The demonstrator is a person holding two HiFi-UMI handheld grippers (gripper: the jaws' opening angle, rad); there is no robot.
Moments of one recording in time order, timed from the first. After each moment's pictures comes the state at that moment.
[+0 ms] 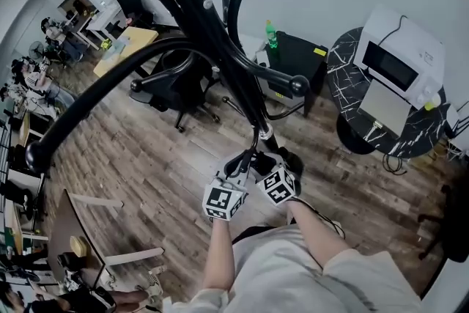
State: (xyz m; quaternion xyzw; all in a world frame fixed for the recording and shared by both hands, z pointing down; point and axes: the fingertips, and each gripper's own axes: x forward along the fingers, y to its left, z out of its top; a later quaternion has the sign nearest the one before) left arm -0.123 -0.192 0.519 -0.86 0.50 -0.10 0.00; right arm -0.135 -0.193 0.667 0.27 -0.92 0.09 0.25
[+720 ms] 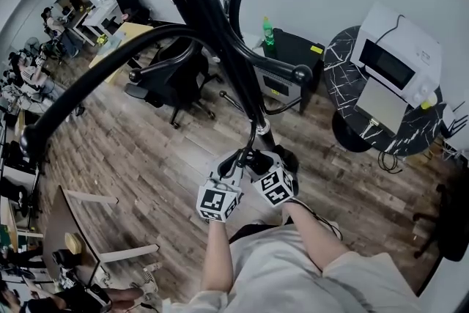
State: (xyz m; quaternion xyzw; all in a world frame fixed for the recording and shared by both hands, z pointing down) left arm -0.131 -0.177 0.514 -0.85 0.52 -0.08 0.00; right arm -0.131 -0.179 0.647 0.28 -0.93 0.09 0.24
